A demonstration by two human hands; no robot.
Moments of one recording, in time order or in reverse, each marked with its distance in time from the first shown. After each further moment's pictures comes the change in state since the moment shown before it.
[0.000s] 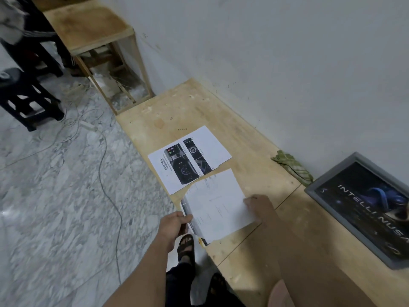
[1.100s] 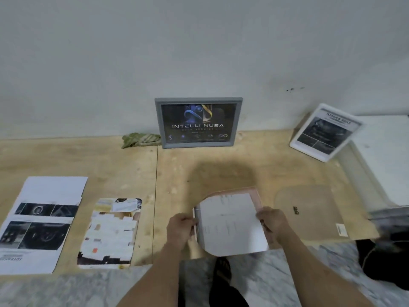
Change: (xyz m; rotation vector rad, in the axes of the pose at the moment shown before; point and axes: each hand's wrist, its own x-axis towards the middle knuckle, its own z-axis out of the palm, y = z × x) left_hand -0.095 -0.101 0.191 0.963 -0.619 0.205; right_hand -0.251 0.290 -0.074 0.771 0.638 0.619
